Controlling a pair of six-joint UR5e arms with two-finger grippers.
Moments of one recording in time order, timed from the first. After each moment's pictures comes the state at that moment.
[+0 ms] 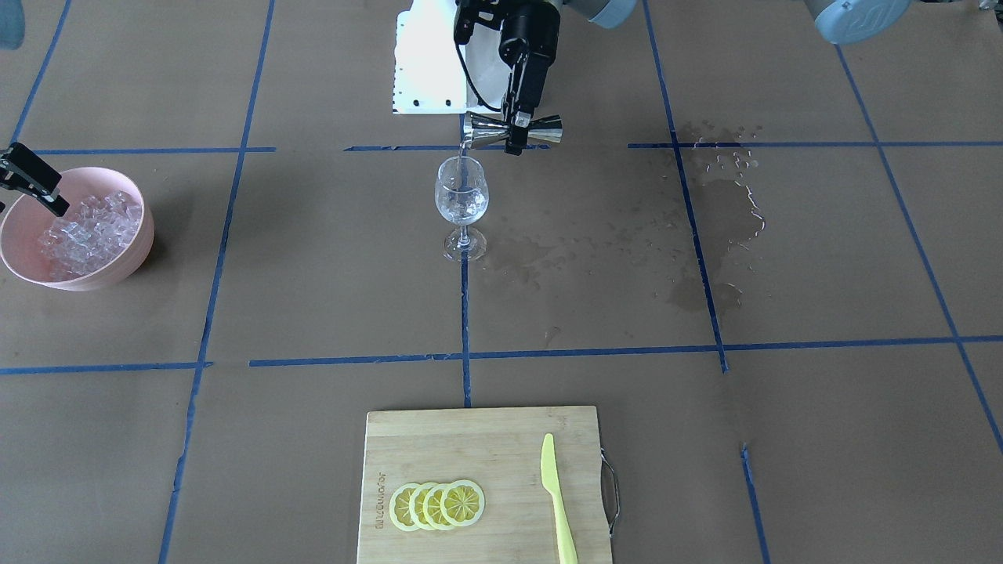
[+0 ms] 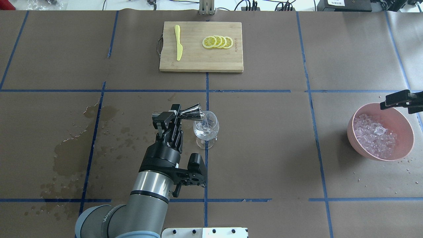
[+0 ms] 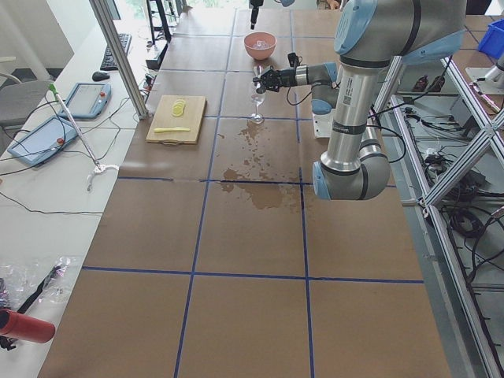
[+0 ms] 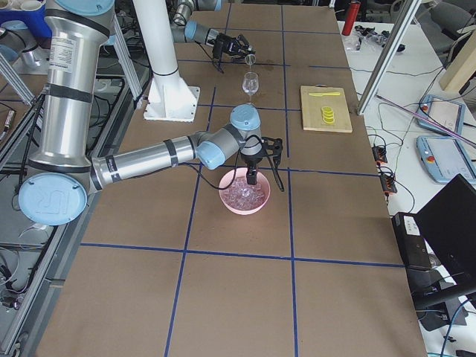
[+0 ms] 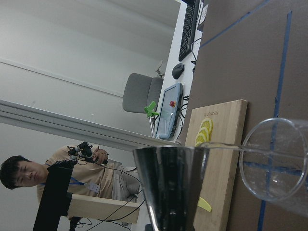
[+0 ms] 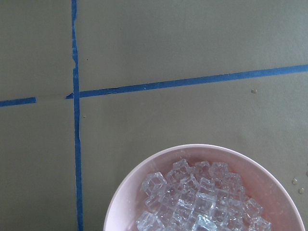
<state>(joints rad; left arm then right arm) -0.06 -2.06 -1.91 -2.13 -0.36 0.42 1.12 -1.74 2.00 -1.18 2.24 0.85</state>
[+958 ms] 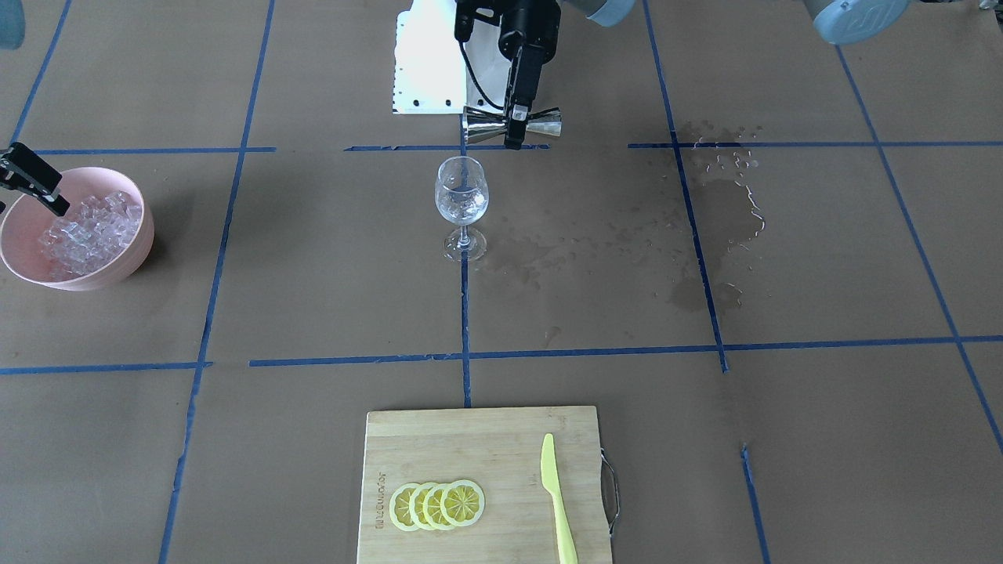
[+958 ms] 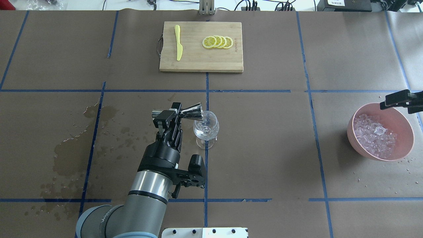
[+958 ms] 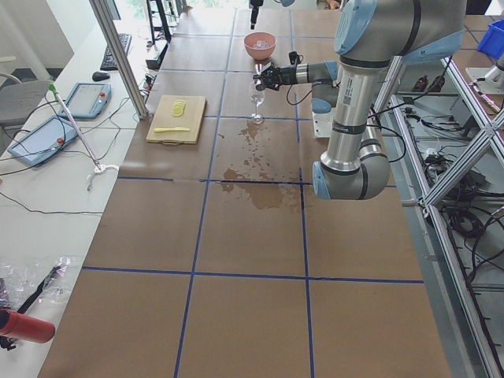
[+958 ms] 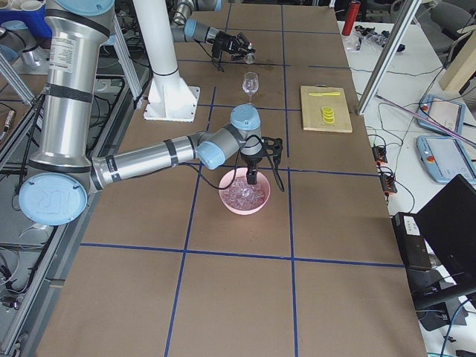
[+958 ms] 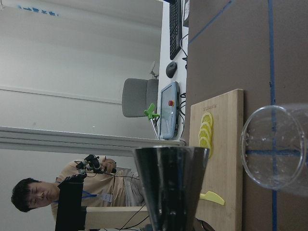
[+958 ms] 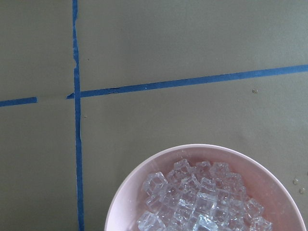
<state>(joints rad) -0.06 -2.06 -1.91 -2.20 -0.36 0.48 1.12 -1.74 2.00 -1.18 2.24 0.85</state>
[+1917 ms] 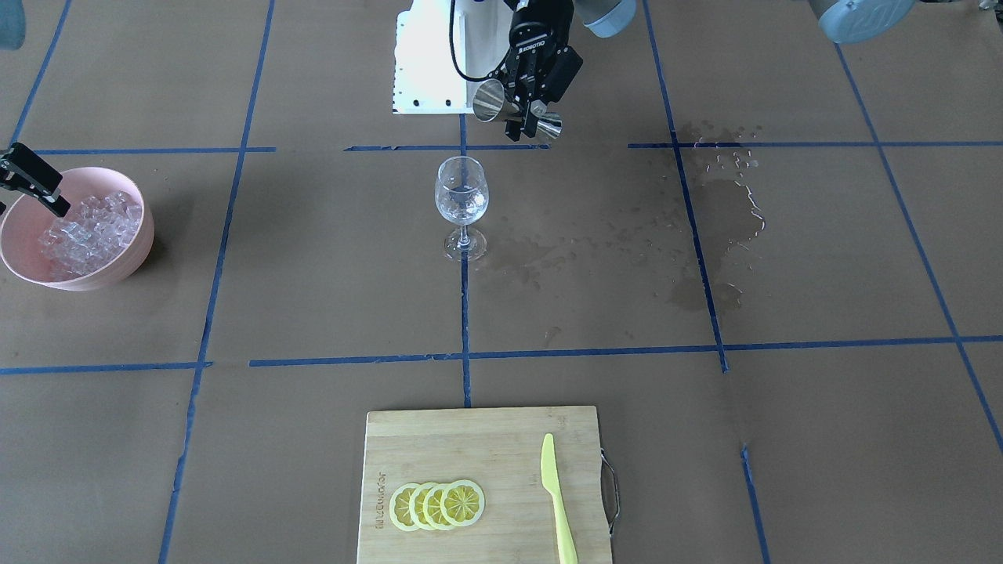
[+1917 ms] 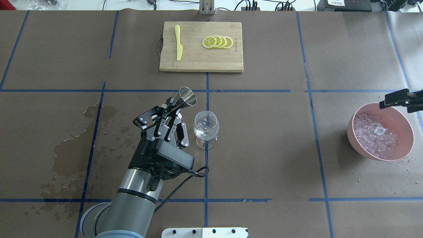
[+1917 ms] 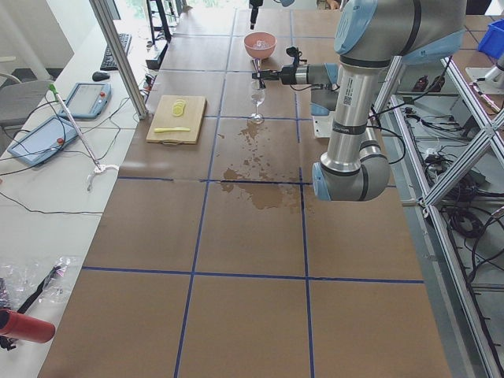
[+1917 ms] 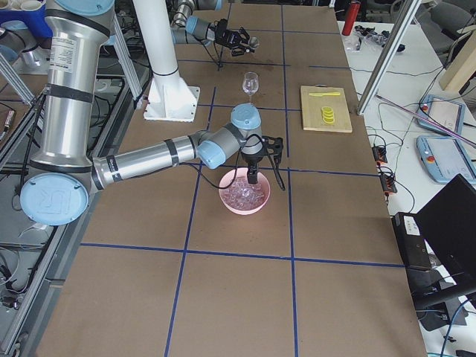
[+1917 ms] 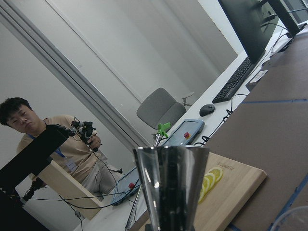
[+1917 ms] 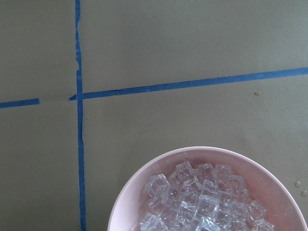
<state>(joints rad) -0.07 -2.04 -1.89 -2.44 -0.36 -0.03 1.12 -1.73 2.00 -1.18 2.24 0.85</state>
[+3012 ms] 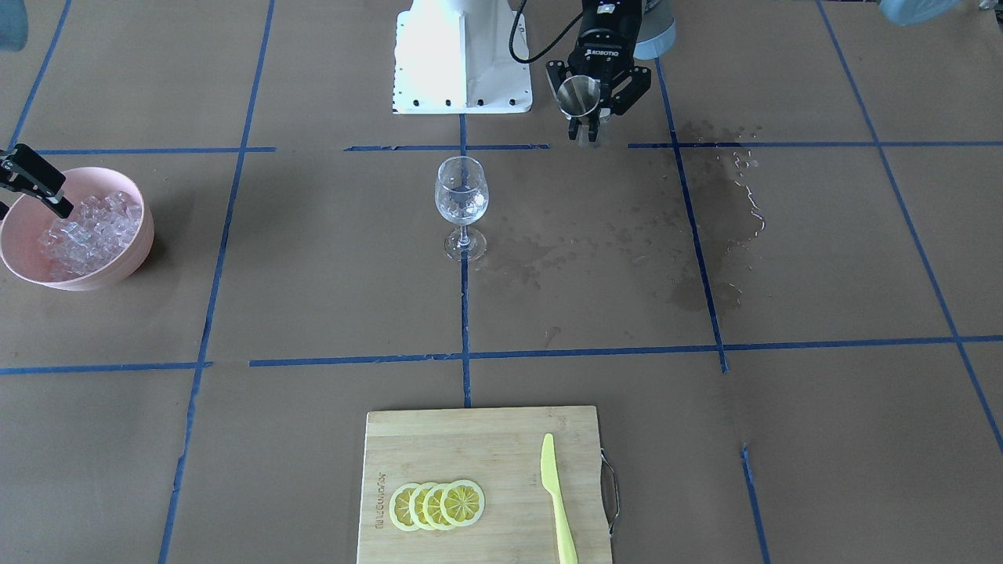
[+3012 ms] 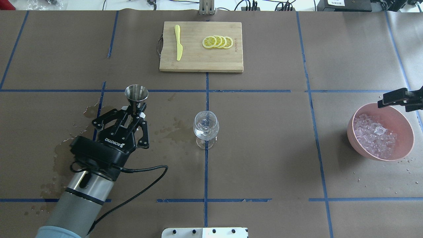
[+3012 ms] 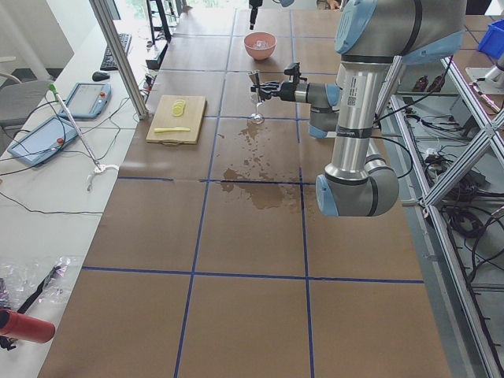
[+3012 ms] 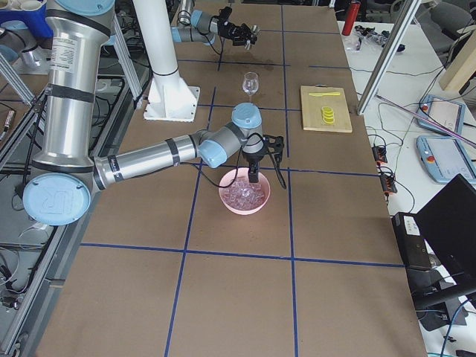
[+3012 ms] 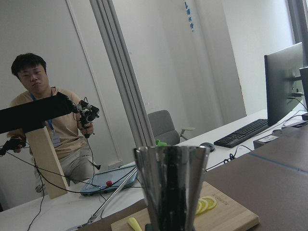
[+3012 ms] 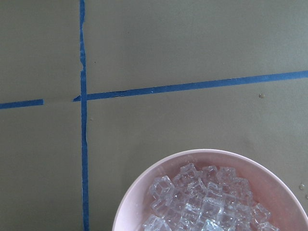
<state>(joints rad) -0.09 -1.81 -1.90 -2.93 -0.42 -0.28 1.12 -1.73 2.00 -1.18 2.24 0.85</state>
